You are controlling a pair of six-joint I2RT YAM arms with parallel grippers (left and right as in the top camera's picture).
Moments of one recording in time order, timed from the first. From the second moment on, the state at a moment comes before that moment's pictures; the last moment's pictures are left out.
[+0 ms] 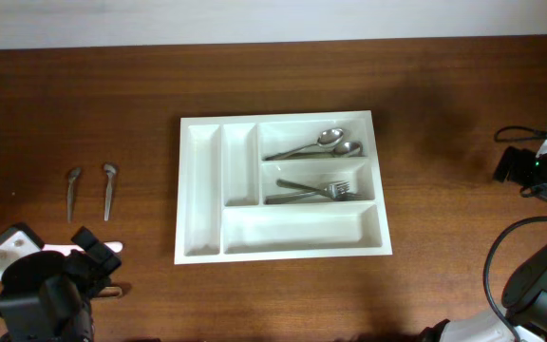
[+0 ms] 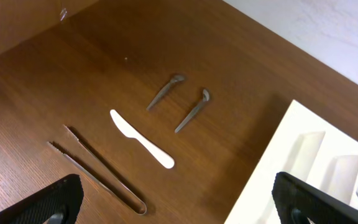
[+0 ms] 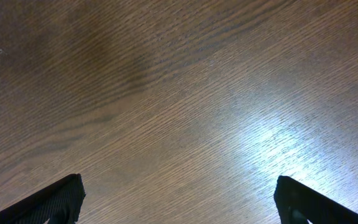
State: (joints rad) left arm 0.09 0.63 1.15 -1.23 -0.37 -0.51; right arm -0.60 1.78 1.40 -0.94 0.05 -0.05
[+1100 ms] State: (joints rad) left arm 0.43 1.12 1.15 -1.42 -0.44 -1.10; right arm -0.60 1.78 1.40 -0.94 0.05 -0.05
